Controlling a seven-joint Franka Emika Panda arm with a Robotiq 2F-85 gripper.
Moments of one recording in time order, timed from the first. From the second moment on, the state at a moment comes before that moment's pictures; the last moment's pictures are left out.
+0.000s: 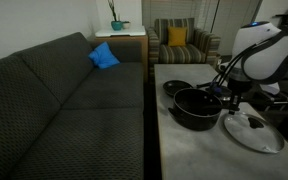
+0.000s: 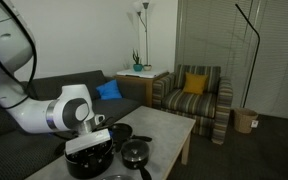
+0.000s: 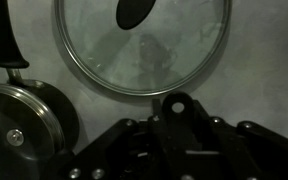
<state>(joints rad) 0.04 1.26 0.02 -1.42 -0.33 2.65 -0.49</state>
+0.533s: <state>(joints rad) 0.06 1.25 0.00 -1.43 -0.33 2.65 -0.43</state>
